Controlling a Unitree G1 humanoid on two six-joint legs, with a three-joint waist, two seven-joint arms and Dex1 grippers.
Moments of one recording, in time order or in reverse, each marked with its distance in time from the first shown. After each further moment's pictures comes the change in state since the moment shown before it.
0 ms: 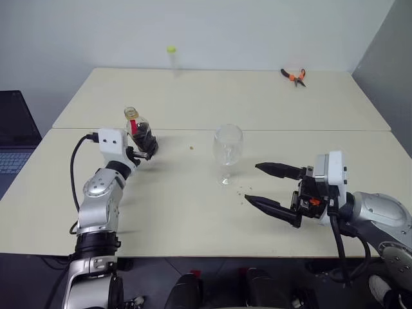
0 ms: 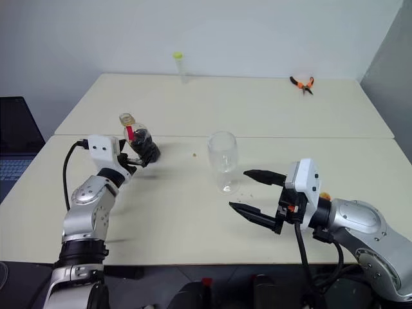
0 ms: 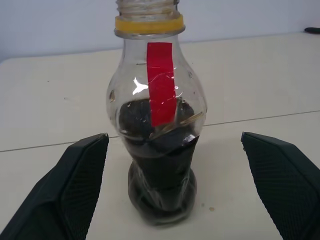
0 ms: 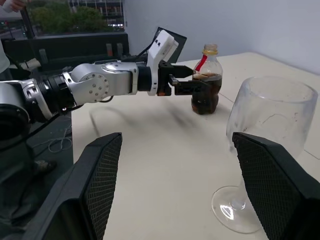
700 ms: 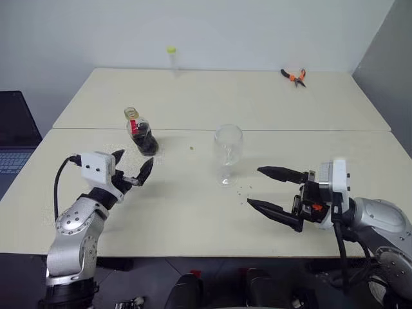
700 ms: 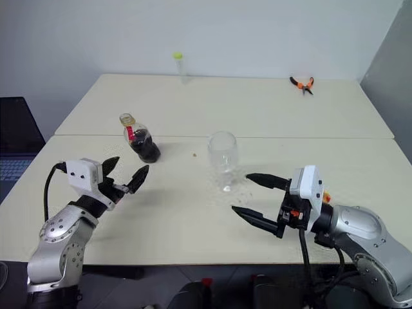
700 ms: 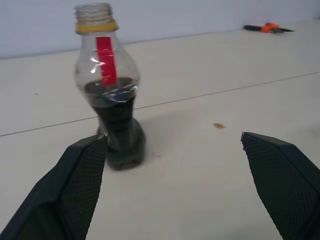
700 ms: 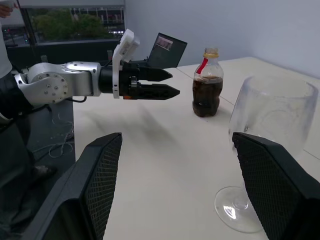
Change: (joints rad) left arm 0.339 0.028 0.062 -0.460 -0.082 0.083 -0.040; right arm 0.044 0.038 -0.020 0.010 -0.030 -0.034 0.063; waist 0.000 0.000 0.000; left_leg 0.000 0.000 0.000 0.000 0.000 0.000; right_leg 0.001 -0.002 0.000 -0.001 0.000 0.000
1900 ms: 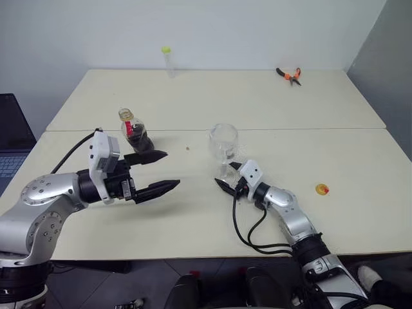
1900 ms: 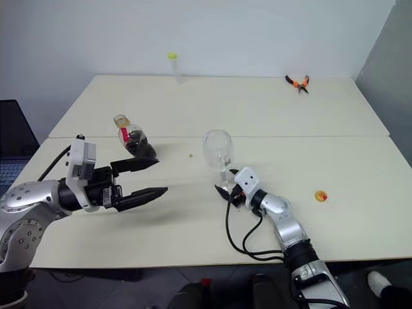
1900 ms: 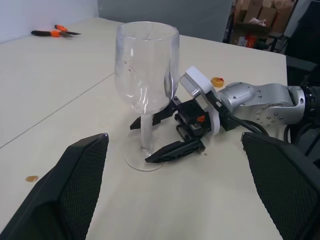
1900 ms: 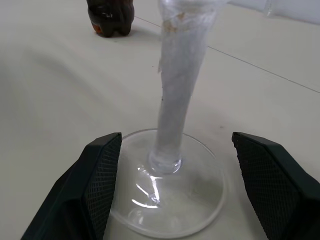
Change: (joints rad) left arm -0.039 0.396 -0.015 -0.189 -0.441 0.310 -0.655; right arm -0.315 0.517 0.324 1.140 -0.748 -0.680 -0.121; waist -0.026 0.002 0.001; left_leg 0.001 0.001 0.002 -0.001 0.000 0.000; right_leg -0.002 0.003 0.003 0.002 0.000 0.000
